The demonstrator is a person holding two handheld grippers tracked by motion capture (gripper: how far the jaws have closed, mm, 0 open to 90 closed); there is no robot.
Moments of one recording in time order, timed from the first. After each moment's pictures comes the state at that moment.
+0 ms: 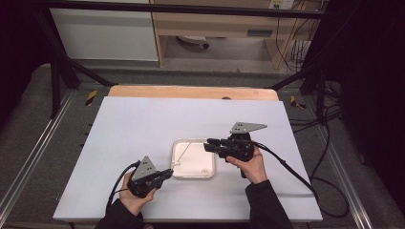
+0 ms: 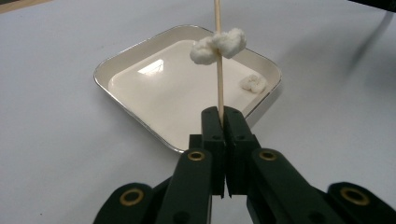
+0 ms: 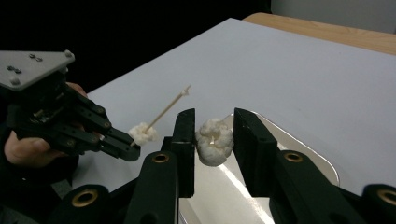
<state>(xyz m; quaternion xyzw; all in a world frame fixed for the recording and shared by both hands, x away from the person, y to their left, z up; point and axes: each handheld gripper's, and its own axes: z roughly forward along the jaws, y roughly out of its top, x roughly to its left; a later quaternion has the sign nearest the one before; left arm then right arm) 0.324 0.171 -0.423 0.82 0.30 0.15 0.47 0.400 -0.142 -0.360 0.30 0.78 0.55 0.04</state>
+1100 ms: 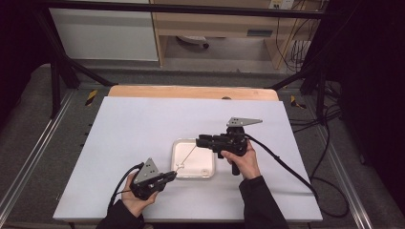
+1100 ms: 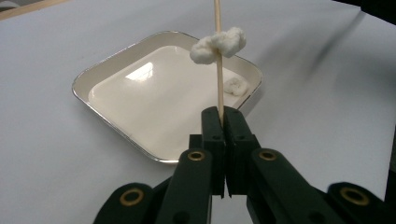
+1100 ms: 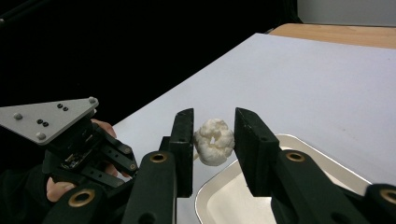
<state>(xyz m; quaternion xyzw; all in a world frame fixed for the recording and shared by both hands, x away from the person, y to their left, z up) 0.320 0.165 -0.422 0.82 0.27 0.15 0.48 0.414 -0.127 -0.359 0.30 0.74 0.60 -0.03</state>
